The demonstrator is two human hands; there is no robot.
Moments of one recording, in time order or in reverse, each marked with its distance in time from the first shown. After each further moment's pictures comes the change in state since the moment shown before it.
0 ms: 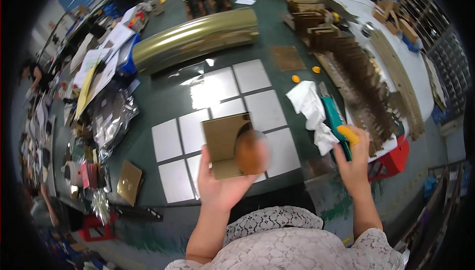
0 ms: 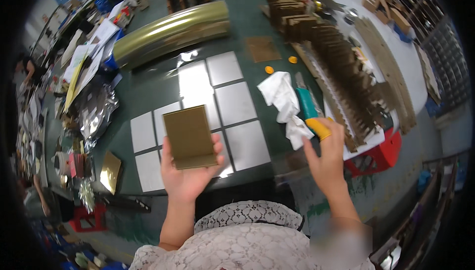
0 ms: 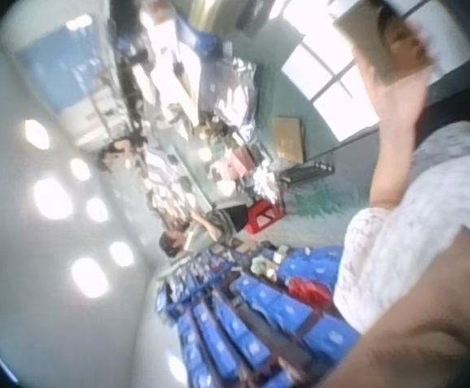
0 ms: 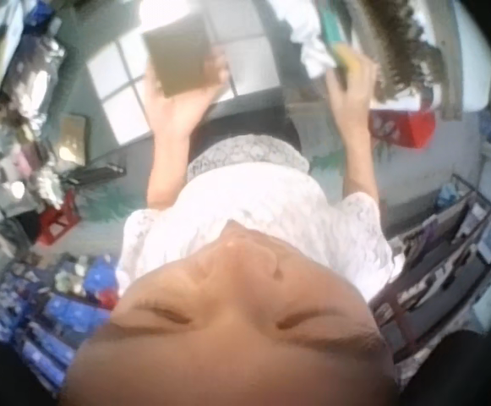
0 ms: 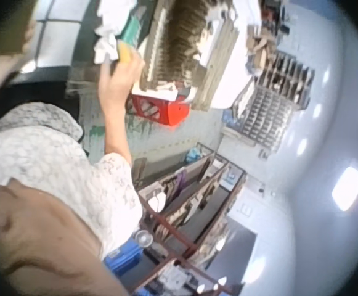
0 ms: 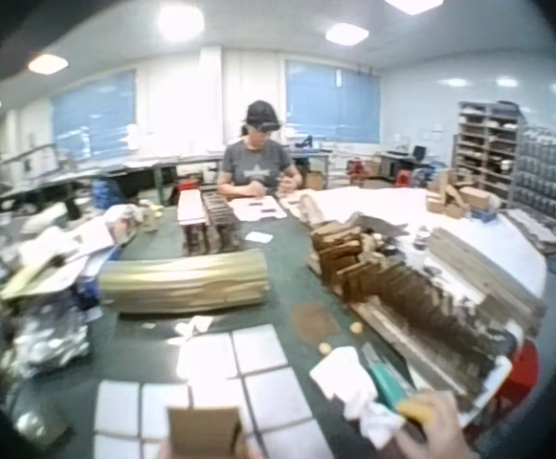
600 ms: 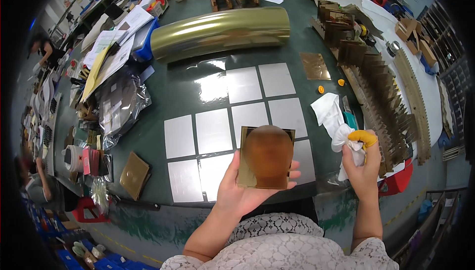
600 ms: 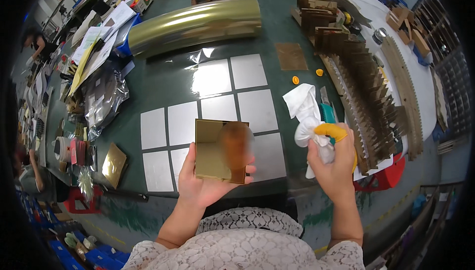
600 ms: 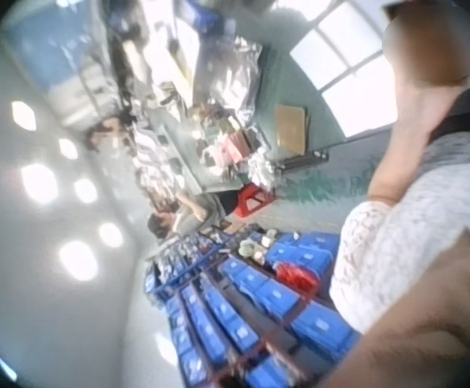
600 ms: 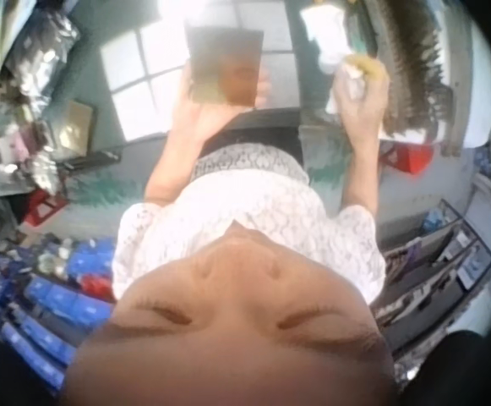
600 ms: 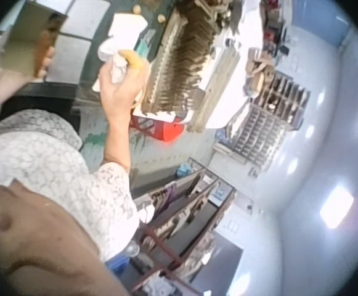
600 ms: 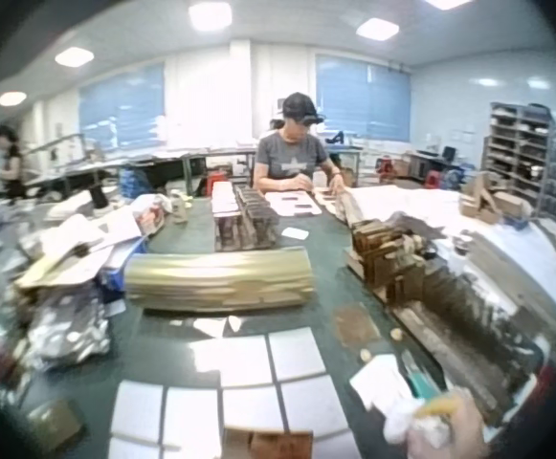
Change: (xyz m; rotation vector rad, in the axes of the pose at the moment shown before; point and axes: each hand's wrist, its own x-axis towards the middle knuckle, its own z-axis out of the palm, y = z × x) left_hand 0.004 0.002 -0.016 0.022 -0.103 -0.139; right_hand 0.043 -0.013 0.020 0.211 -0.021 -0.008
